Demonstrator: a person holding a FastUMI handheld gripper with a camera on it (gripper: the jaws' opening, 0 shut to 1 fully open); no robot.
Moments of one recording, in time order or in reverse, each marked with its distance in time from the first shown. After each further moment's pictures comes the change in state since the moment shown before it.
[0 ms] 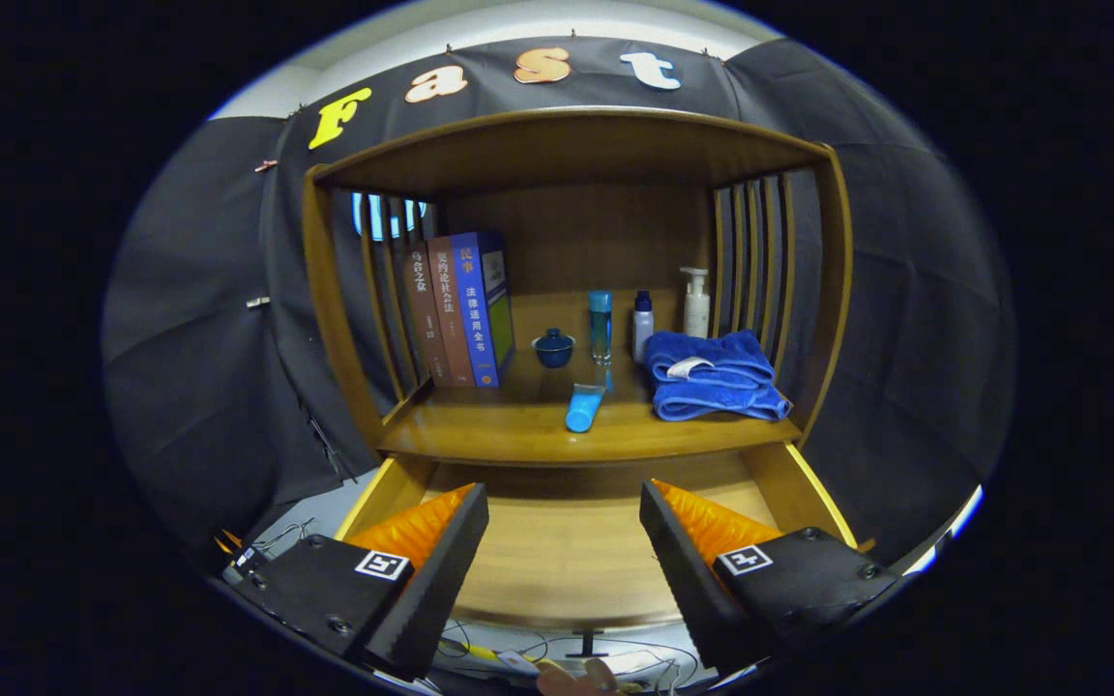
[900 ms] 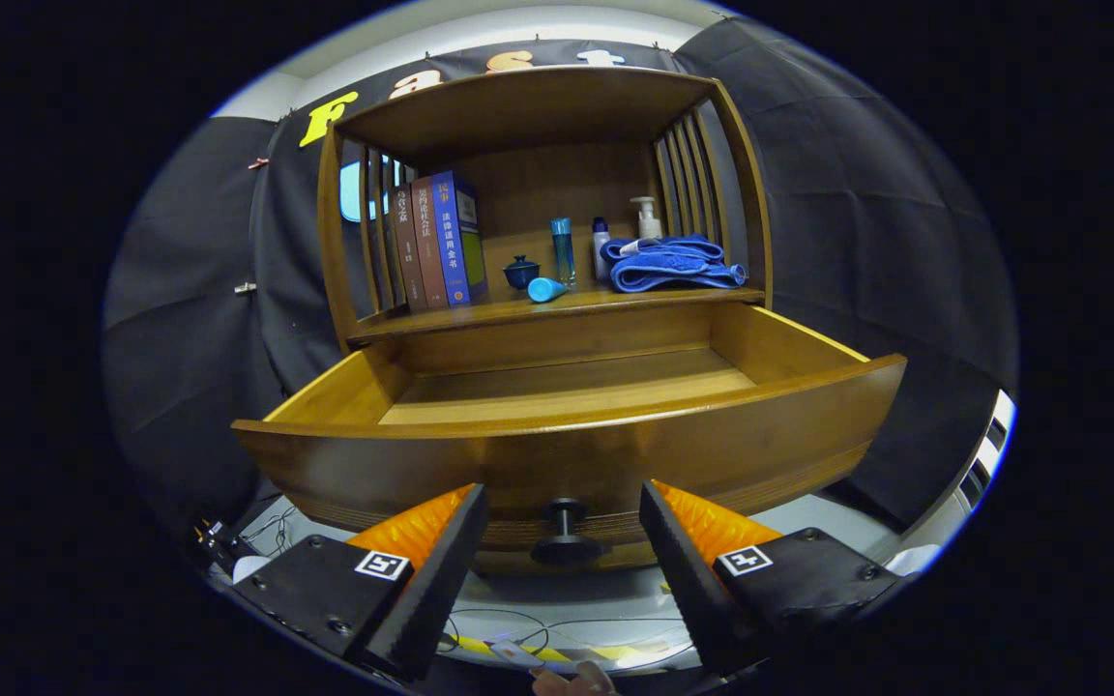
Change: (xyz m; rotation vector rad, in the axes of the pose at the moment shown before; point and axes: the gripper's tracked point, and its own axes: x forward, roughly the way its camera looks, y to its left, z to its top) arm -0.009 -0.036 -0.175 0.058 -0.008 -0.063
